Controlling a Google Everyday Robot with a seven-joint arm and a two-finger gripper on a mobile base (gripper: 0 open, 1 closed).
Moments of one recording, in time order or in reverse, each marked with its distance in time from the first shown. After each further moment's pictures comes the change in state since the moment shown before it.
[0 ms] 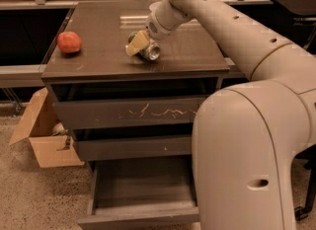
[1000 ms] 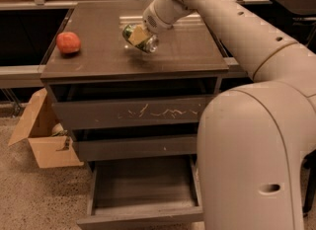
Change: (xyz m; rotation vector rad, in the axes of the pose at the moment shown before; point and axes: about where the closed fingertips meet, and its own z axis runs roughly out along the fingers) arm -0.022 0.014 -0.016 -0.030 -0.051 -0.082
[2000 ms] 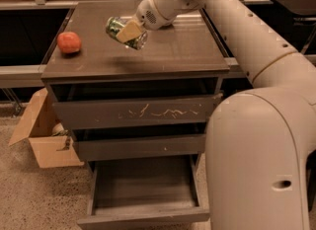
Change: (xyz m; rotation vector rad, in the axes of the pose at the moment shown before) arm -0.030 0.047 -0.023 -0.214 -0.151 -0.184
